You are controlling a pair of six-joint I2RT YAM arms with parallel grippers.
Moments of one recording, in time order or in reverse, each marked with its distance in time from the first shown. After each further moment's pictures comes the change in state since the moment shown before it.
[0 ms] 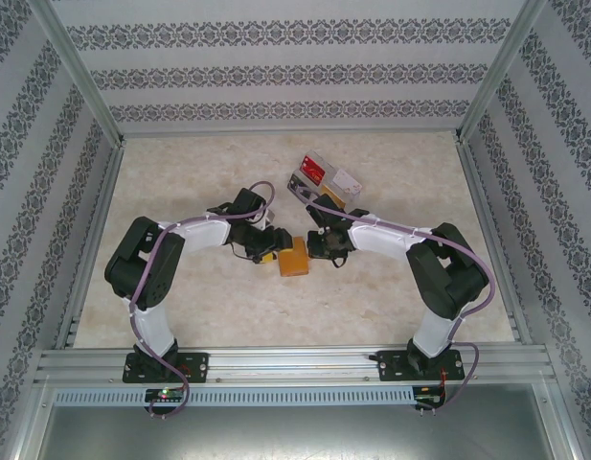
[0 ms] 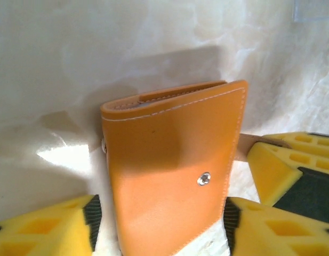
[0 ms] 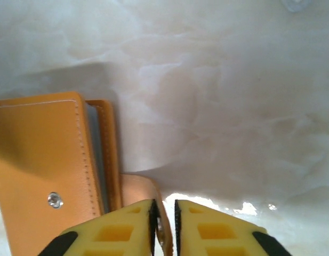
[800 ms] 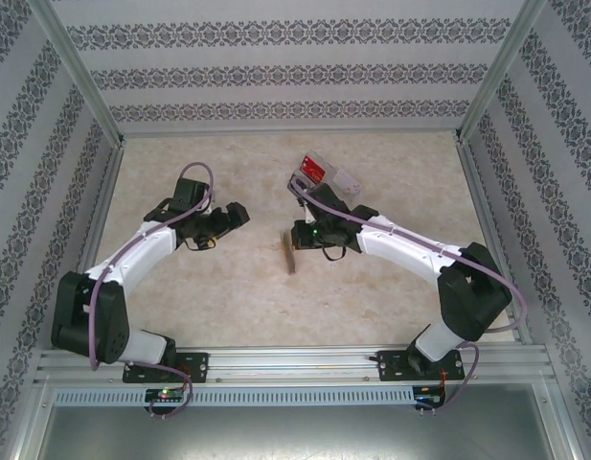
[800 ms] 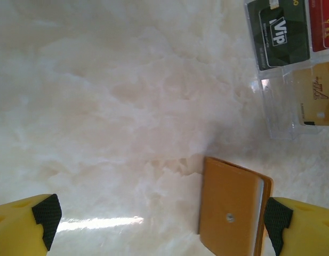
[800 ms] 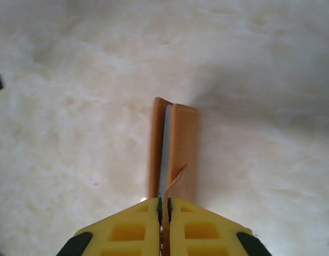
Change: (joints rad) left arm 0.252 -0.438 -0.143 -0.140 -0.253 0.054; right arm 0.098 -0.166 0.081 0.018 -0.089 -0.055
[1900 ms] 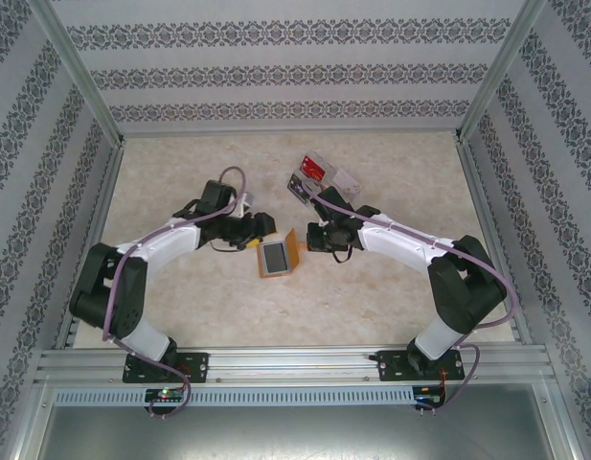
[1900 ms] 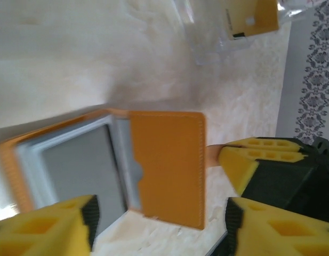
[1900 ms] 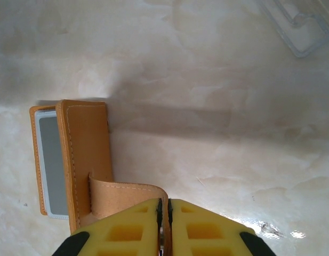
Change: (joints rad) left arm -0.152 0.209 0.033 0.243 0.323 -0.004; right arm -0.094 0.045 -0.066 -0.042 0.071 0.044
